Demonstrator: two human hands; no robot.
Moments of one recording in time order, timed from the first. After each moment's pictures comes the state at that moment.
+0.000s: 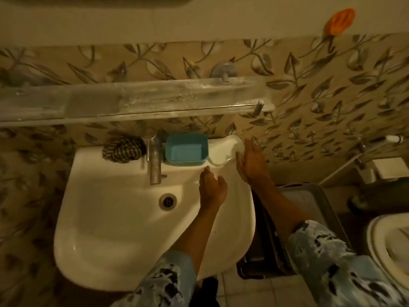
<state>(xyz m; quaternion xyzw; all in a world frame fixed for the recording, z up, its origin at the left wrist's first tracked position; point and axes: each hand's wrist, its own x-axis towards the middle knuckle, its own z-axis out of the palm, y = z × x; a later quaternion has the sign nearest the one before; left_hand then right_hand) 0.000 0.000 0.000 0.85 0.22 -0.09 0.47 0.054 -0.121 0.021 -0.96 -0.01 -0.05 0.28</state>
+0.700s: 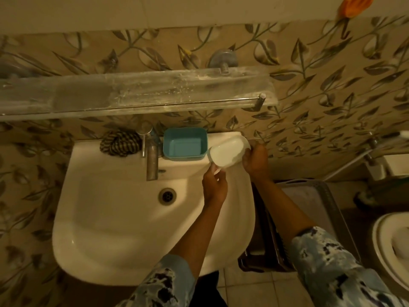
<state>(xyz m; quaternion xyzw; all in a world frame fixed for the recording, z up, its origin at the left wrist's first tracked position) 0.001 -0.014 -0.003 0.77 0.21 -0.03 0.60 0.063 -0.123 0.017 -0.88 0.12 0.00 0.45</state>
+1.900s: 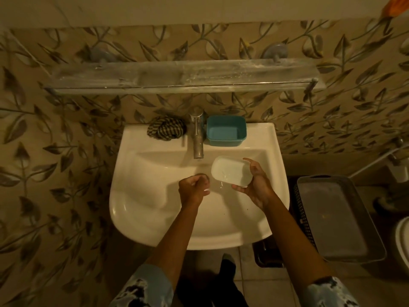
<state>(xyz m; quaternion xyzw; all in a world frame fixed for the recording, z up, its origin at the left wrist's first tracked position) -0.086 0.153 -0.001 0.66 0.32 -0.02 0.68 -0.057 -0.019 0.019 -0.58 0.21 0.18 0.77</state>
